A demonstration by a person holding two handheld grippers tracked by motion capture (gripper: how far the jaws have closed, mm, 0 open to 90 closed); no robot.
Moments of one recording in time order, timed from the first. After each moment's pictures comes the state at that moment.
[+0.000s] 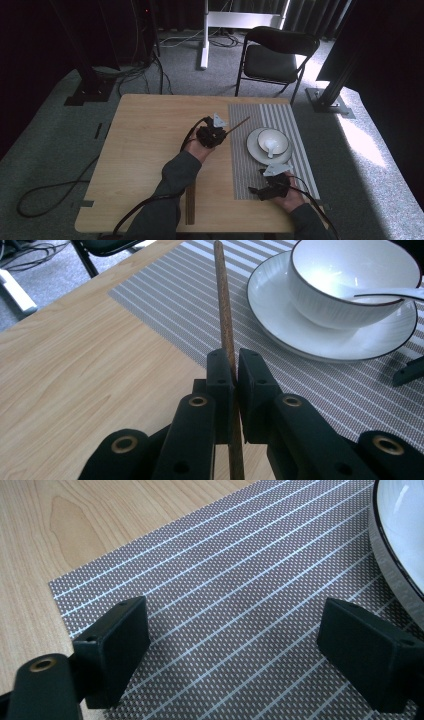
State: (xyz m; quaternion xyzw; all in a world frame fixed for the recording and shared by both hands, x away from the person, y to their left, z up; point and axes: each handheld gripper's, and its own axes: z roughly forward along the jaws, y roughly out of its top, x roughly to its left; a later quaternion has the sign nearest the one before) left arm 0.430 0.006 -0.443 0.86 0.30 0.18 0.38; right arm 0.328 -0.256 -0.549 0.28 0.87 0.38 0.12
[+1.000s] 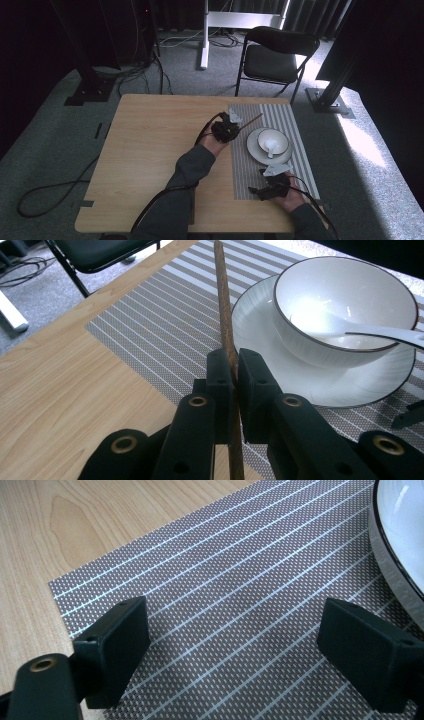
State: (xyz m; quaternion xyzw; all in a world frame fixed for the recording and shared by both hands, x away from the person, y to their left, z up) left arm 0.449 -0.037 -0.442 0.86 0.28 0.18 0.38; right arm 0.328 -0.257 -0.549 0.28 0.87 0.38 0.12
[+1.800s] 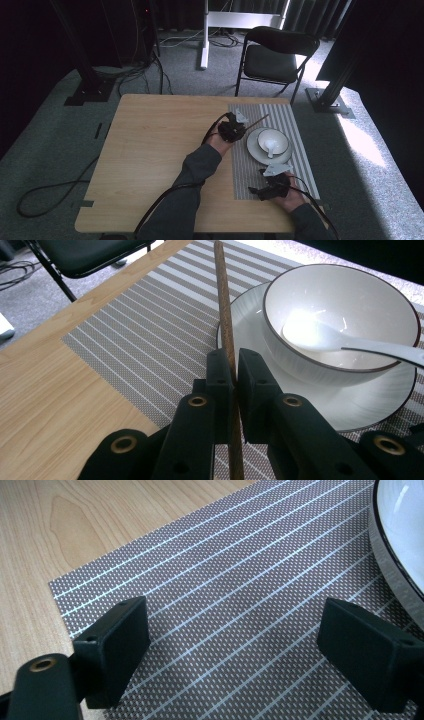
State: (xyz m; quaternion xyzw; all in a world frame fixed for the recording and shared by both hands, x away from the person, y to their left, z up) left arm 0.457 -0.056 -0.449 0.86 0.27 0.17 0.39; right arm 0.328 -0.256 -0.549 0.28 0.87 0.38 0.12
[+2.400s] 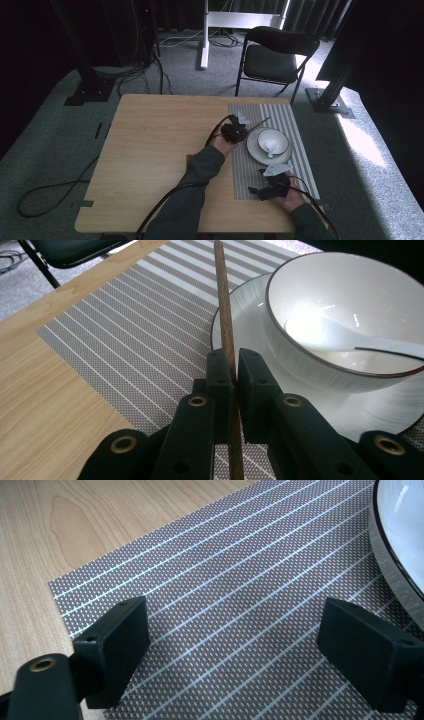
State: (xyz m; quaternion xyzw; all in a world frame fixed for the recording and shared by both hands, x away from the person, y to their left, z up) left arm 0.466 -0.067 -0.472 0.86 0.28 0.16 0.39; right arm 0.328 -0.256 -0.550 0.28 0.87 0.38 0.12
